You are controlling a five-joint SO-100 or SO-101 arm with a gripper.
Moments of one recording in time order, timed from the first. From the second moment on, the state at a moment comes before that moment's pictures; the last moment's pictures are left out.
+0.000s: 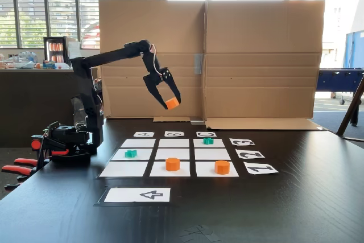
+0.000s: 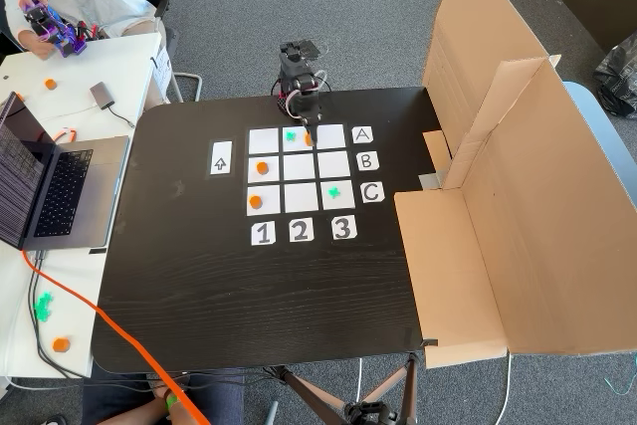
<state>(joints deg) -18.1 95.8 86.2 89.4 83.7</state>
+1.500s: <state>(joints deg) -2.1 61.3 74.7 88.4 90.6</state>
